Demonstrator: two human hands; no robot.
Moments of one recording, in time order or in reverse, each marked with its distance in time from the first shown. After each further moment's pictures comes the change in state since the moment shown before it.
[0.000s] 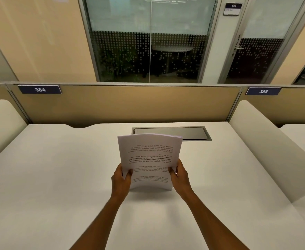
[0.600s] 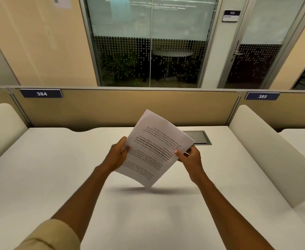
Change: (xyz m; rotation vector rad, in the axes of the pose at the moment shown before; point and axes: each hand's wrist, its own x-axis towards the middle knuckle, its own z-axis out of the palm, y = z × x) left_hand 0.087 0.075 -0.036 0.417 -0.338 0.294; right_hand 0.042 -0.054 -0.049 0.372 0.091 -0.017
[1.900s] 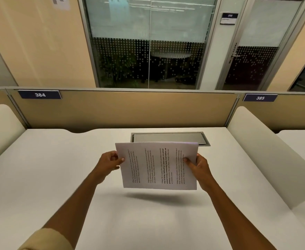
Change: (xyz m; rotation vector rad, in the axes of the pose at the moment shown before) left_hand -0.022 -0.030 -0.008 -0.493 -0.062 -0.334; right_hand -0.008 0.015 -0.041 -0.214 -0.050 0.054
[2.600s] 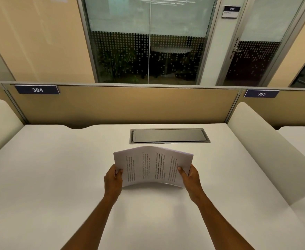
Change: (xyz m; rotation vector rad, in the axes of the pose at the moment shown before) left_hand -0.035 -0.063 0.066 0.073 0.443 0.057; right_hand -0.029 0.038 0.037 0.114 0.069 0.097
